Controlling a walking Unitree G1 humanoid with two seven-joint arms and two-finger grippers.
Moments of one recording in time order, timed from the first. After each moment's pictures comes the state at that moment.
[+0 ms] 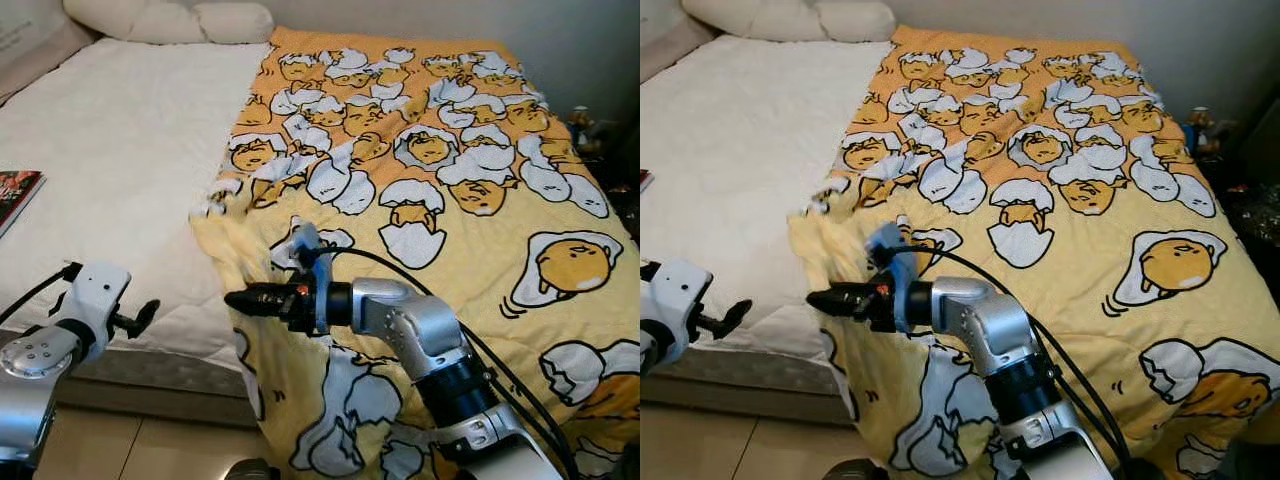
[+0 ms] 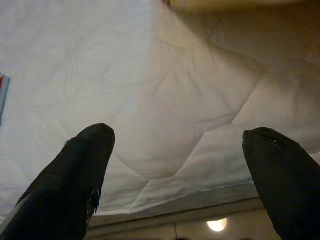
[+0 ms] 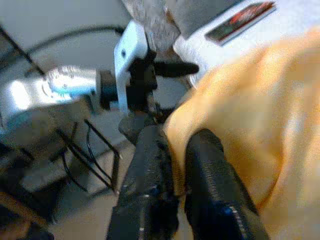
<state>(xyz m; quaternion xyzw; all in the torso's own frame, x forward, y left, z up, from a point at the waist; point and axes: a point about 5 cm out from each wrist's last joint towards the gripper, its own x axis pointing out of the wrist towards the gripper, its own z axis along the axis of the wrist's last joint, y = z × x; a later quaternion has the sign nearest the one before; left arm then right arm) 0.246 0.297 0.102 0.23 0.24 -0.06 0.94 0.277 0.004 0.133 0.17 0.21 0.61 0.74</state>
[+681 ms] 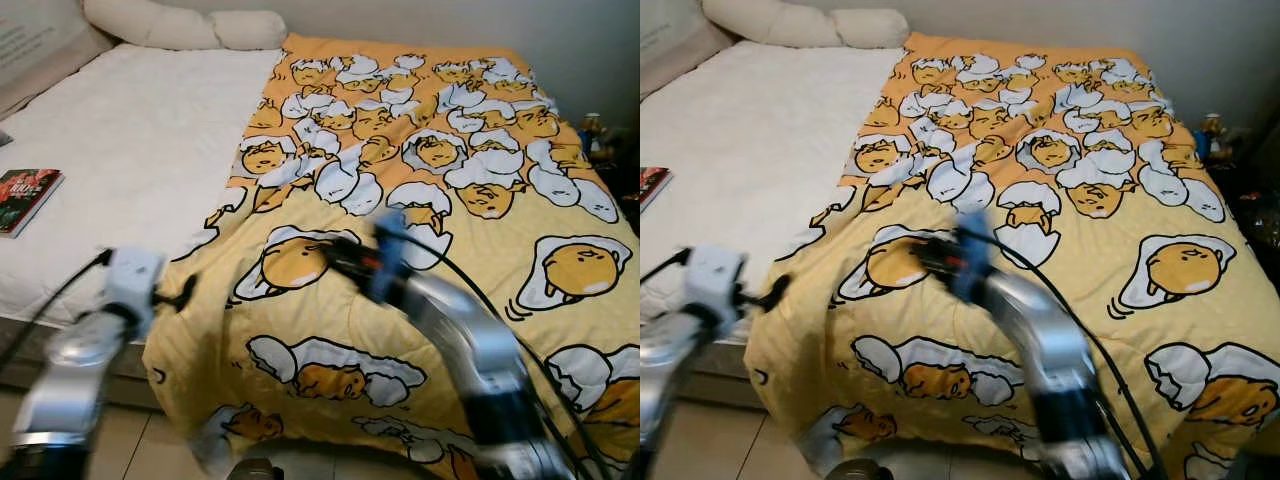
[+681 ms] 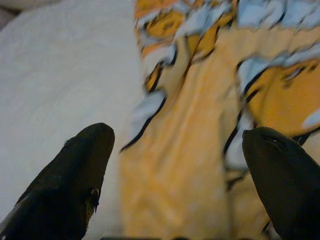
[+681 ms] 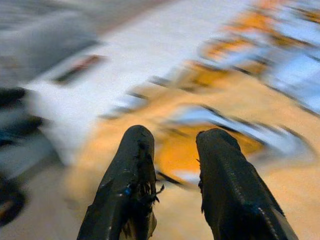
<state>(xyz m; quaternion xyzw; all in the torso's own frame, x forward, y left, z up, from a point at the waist) 0.269 0.241 0.103 0.14 0.14 -0.07 0.98 0.296 -0.094 0.109 0.10 0.14 0.31 0.93</state>
